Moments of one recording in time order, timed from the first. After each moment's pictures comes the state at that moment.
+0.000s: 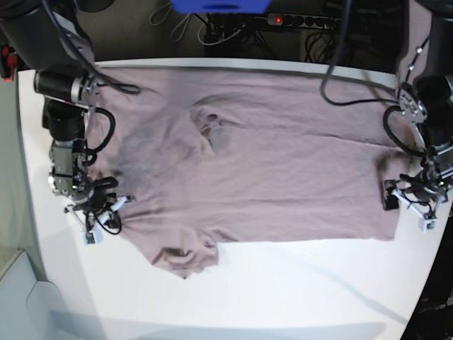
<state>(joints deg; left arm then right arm) -35.3 -25.6 -31.2 22.6 17.7 -30.7 13.7 30.2 12.2 15.8 29.1 -13.3 27.6 -3.7</state>
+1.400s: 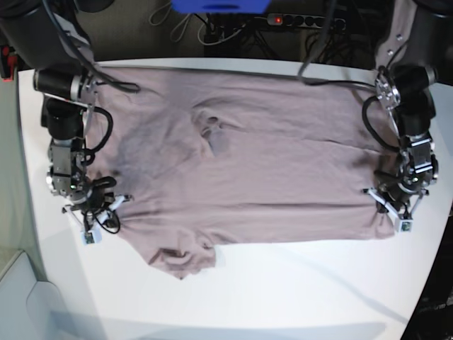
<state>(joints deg) -29.6 -19.2 -26.3 31.1 16.0 -28.0 10.7 29.5 12.2 15.7 31.9 -13.9 27.6 -5.8</state>
